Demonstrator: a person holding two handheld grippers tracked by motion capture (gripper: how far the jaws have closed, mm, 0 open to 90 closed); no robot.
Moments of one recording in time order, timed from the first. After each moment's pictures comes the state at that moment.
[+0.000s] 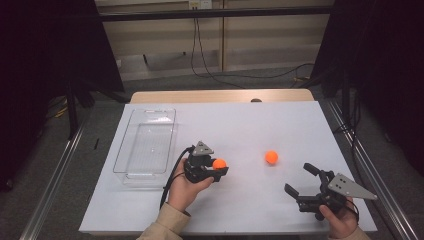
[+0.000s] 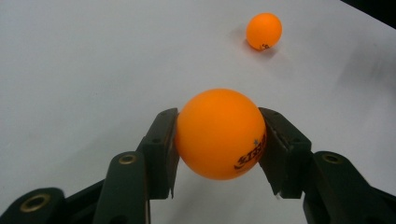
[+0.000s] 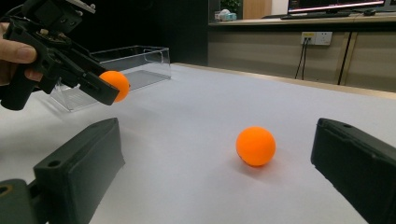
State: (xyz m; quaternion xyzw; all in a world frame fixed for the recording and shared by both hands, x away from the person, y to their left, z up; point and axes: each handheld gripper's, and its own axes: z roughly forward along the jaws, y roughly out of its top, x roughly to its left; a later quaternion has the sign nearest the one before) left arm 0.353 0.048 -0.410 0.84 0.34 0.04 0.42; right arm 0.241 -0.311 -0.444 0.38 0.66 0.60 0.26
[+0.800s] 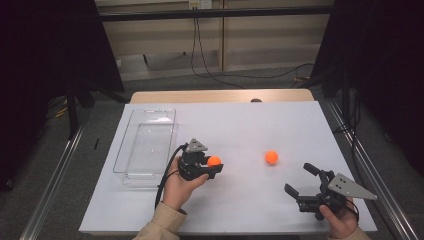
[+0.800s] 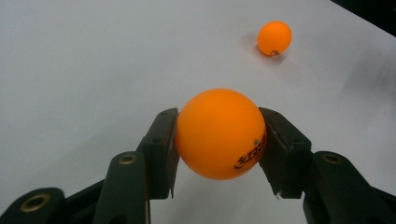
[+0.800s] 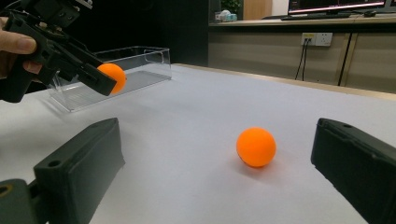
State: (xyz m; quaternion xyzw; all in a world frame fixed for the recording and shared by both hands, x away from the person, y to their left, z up) left arm 0.357 0.061 -0.403 0.83 0.36 0.05 0.42; right arm 0.241 -0.311 -0.444 0.37 0.66 0.60 0.26
